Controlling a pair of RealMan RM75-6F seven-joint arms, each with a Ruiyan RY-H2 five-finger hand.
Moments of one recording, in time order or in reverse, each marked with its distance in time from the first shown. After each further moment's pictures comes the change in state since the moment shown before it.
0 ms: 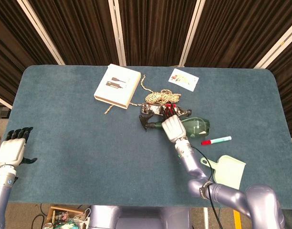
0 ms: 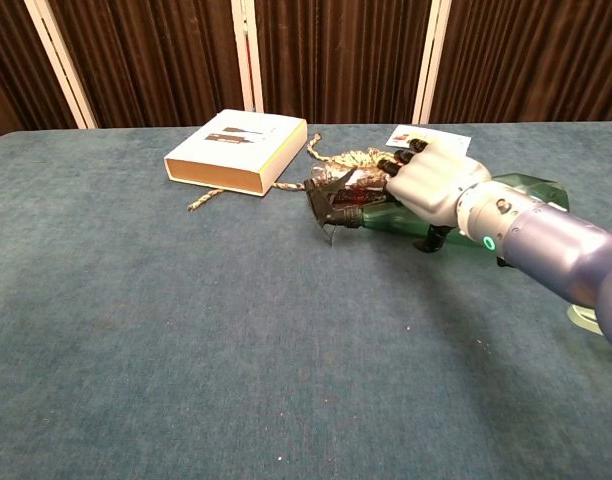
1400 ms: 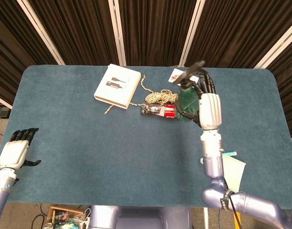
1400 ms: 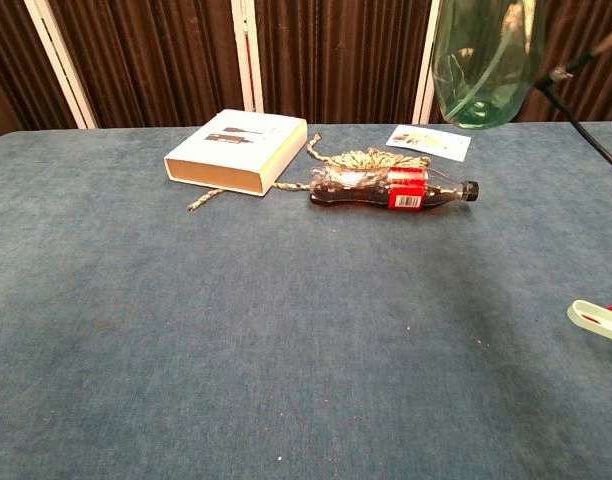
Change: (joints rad) left arm 0.014 0.056 0.041 -0.050 0.147 0.019 -0.129; right arm -0.209 0.282 0.258 -0.615 -0.152 0.490 0.998
